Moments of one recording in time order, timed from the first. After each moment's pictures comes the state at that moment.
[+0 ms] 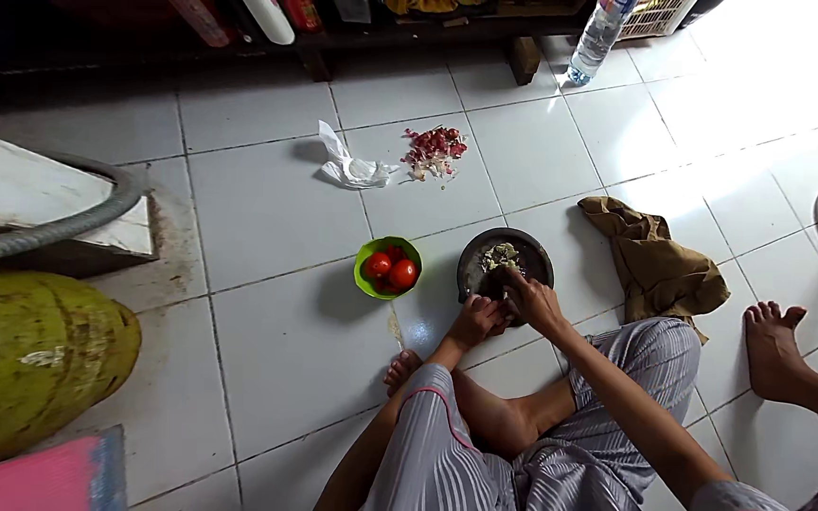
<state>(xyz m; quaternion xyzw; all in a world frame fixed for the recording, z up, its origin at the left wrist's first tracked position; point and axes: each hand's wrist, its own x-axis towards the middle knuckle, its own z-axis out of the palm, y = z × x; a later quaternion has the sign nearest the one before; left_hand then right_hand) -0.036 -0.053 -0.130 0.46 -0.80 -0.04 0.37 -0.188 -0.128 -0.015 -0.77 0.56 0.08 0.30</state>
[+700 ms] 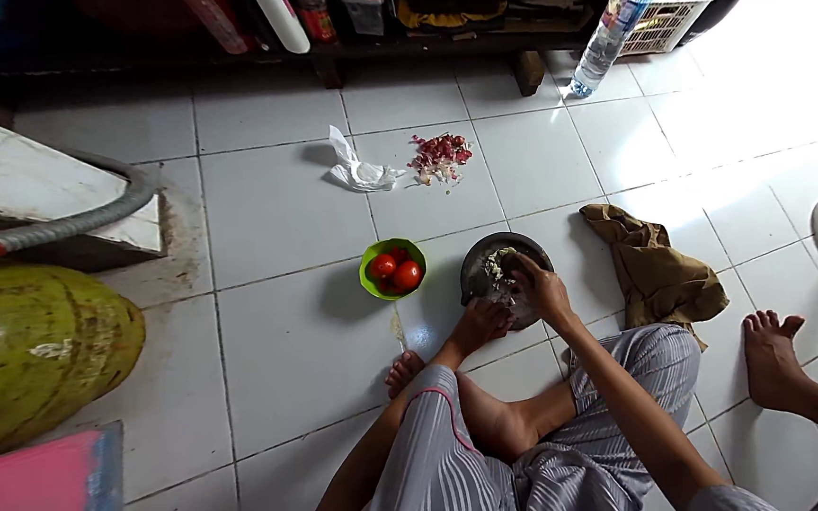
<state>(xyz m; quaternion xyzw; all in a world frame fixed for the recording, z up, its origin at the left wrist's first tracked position) -0.036 -0.050 -0.119 0.47 -0.80 -0.09 0.36 -0.188 -0.144 0.002 -0.74 0.60 -0.03 0.32</state>
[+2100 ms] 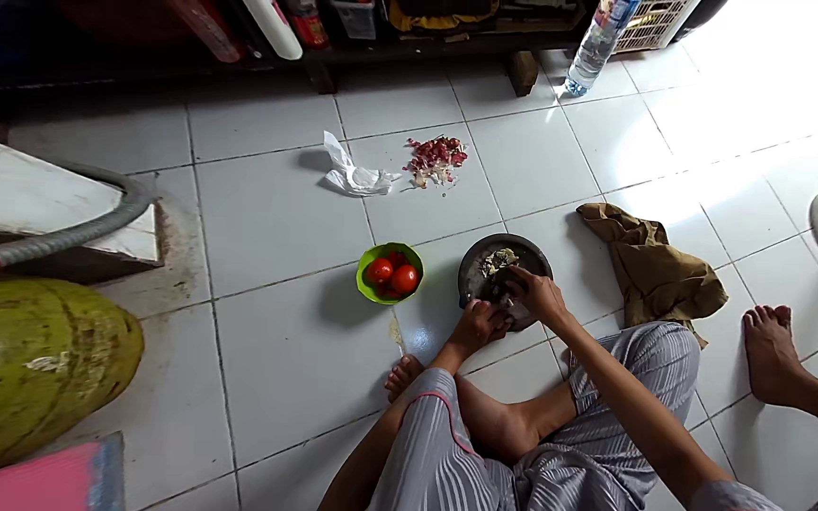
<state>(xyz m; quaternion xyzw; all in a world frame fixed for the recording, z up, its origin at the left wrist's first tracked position) -0.038 -0.053 -0.124 0.48 -0.80 -0.07 0.37 -0.188 -0.149 0.000 -0.73 0.59 0.07 0.34</state>
